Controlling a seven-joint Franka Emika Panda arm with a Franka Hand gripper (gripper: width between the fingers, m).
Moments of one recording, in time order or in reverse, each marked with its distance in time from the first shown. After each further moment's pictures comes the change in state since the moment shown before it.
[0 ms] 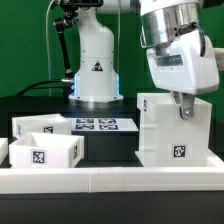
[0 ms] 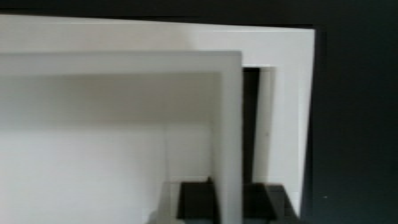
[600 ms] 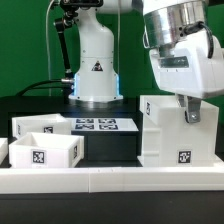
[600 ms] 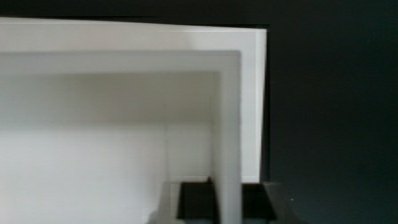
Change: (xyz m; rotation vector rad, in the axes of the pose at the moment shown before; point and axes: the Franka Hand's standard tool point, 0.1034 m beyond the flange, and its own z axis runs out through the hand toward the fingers) arm 0.002 -0.021 0.002 -0.013 -0.011 0.000
